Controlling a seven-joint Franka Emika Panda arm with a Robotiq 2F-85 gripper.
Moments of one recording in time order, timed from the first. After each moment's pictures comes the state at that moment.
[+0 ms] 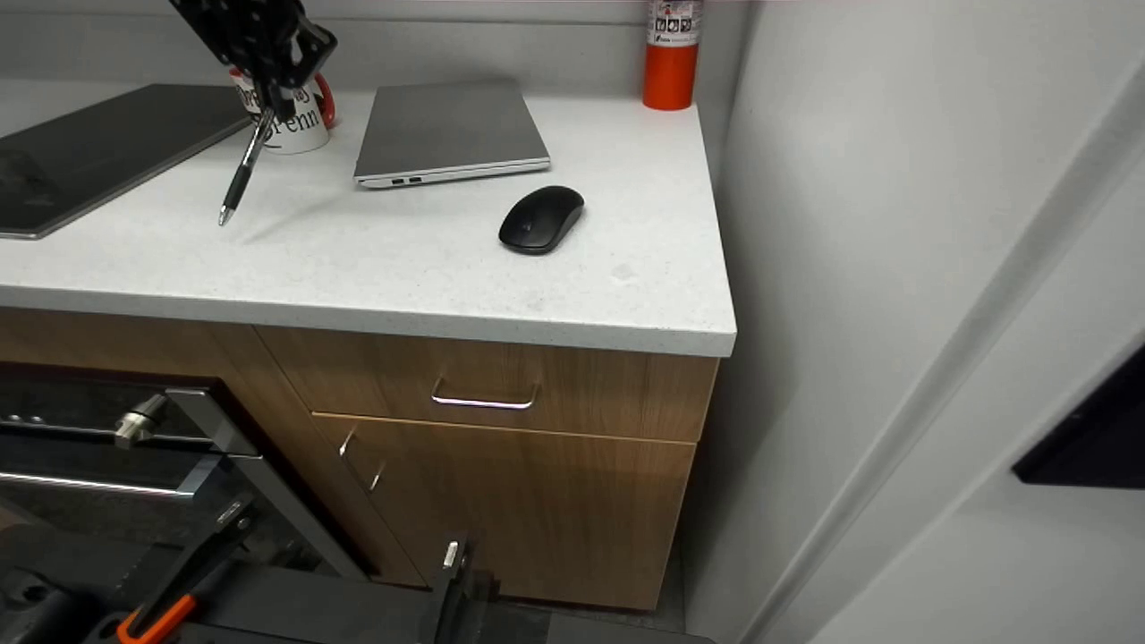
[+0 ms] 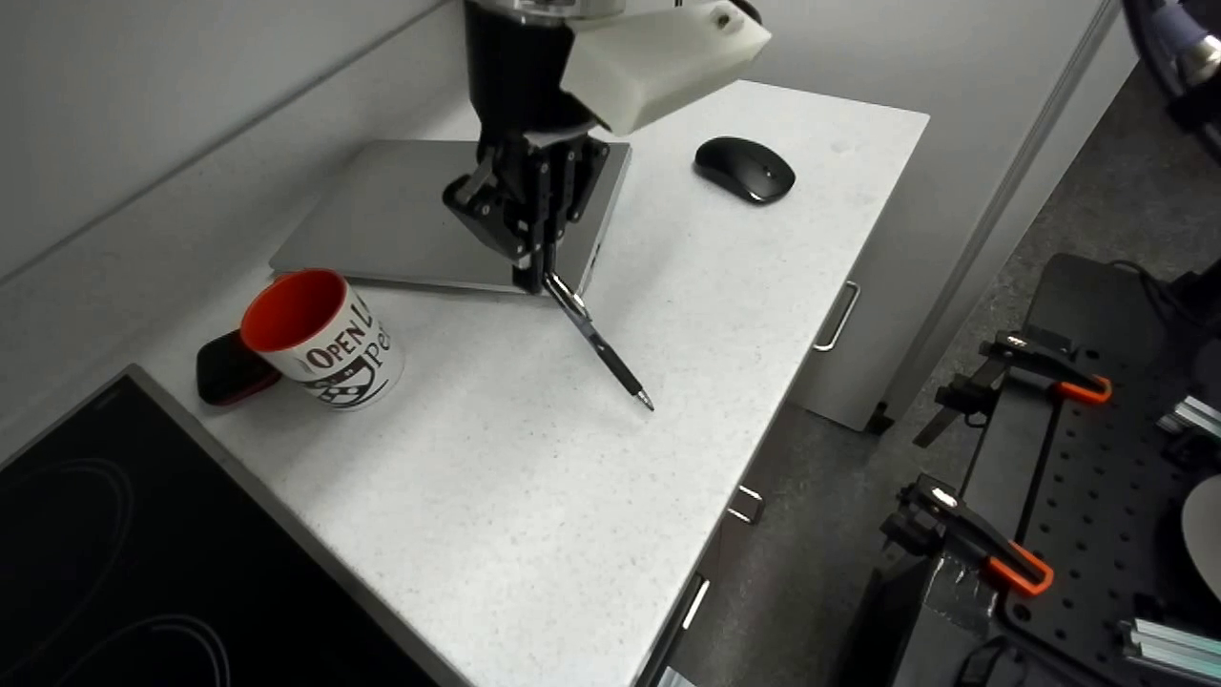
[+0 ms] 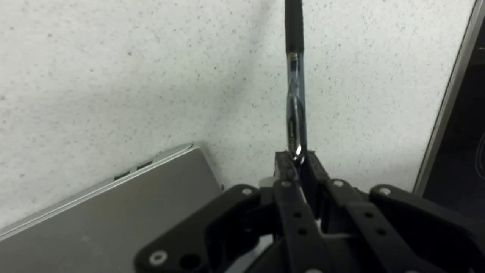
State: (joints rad) arm 0.06 0.05 0.16 -2.26 0.40 2.46 -0.11
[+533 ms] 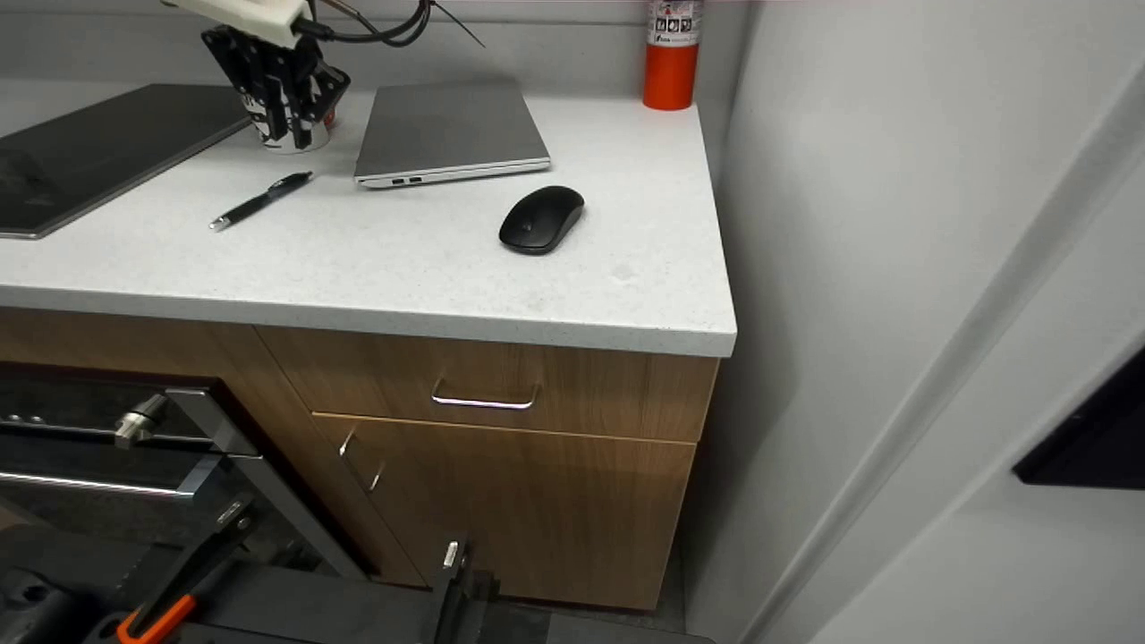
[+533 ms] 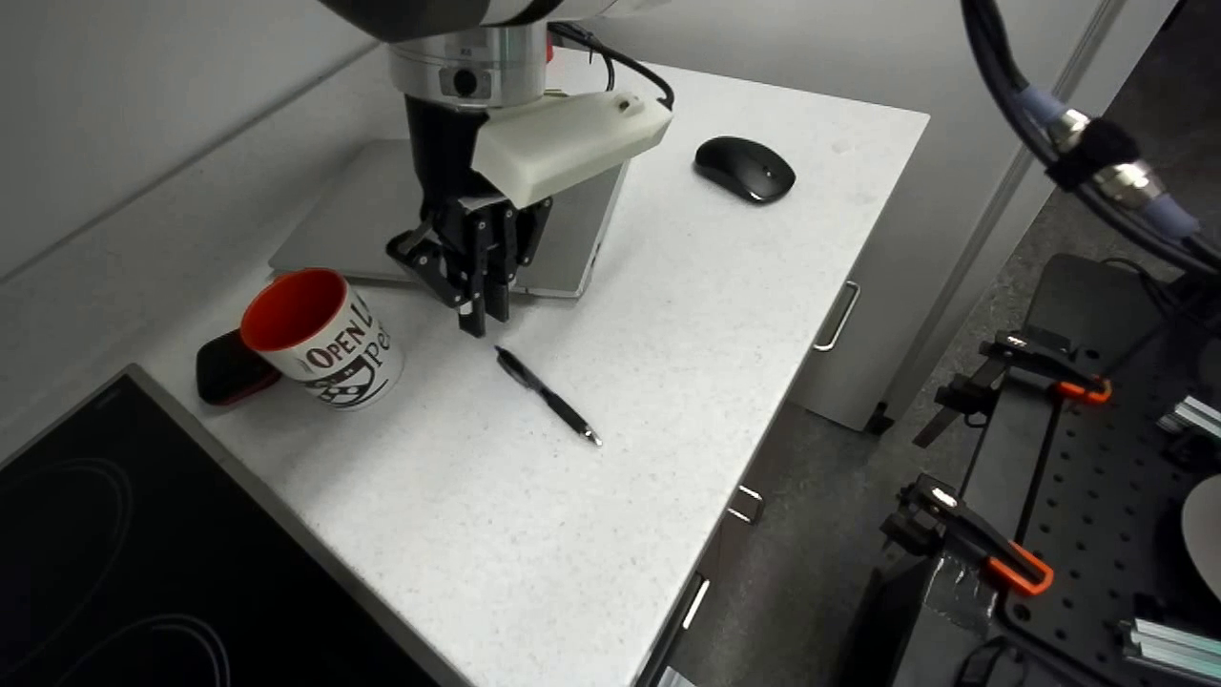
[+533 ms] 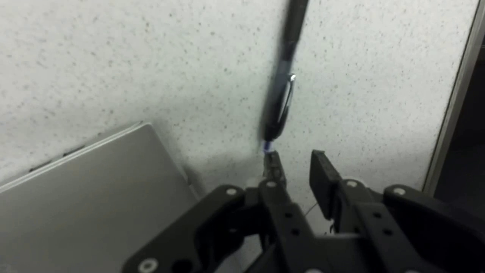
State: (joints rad) arm 0.08 0.27 0.17 -2.08 0.43 2.46 -0.11
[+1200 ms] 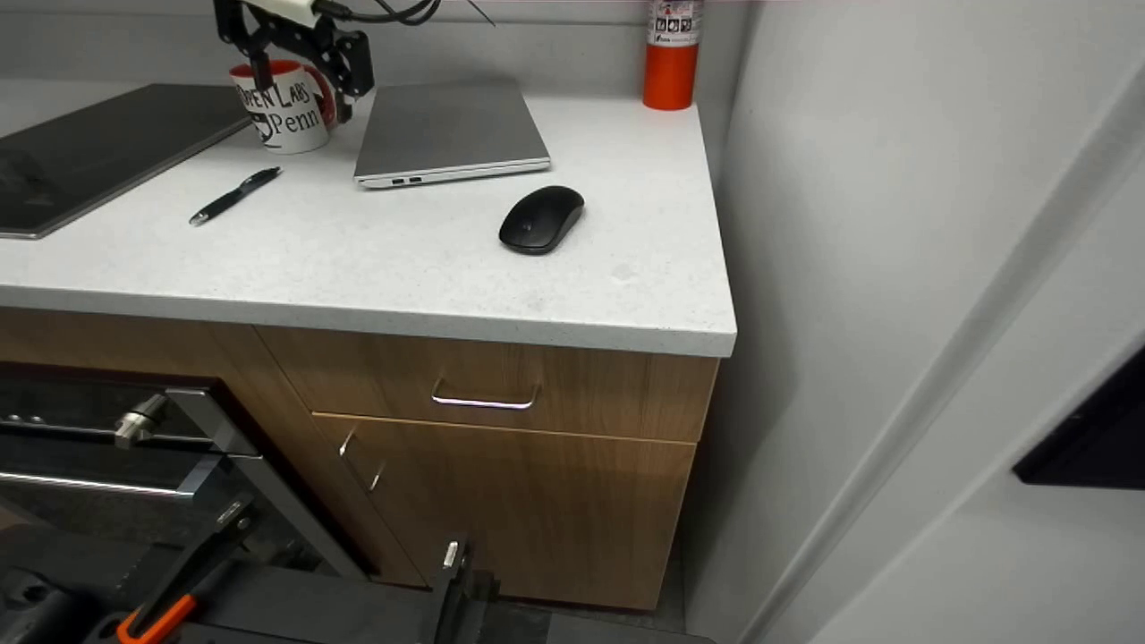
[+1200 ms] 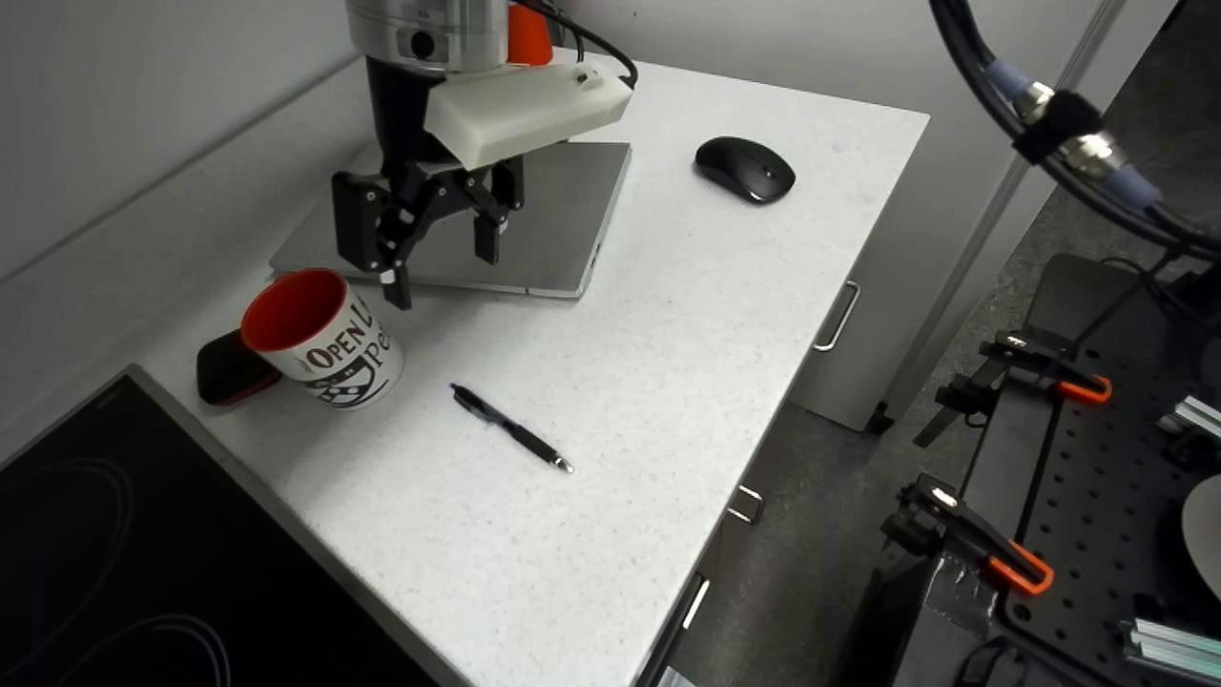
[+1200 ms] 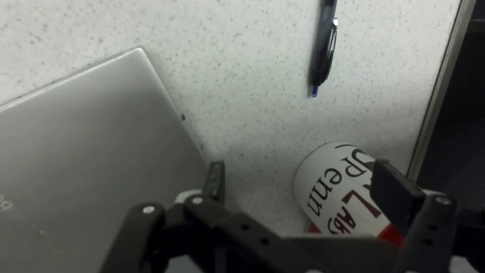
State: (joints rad) arm 0.07 0.31 0.17 -1.99 0.43 2.46 -0.11
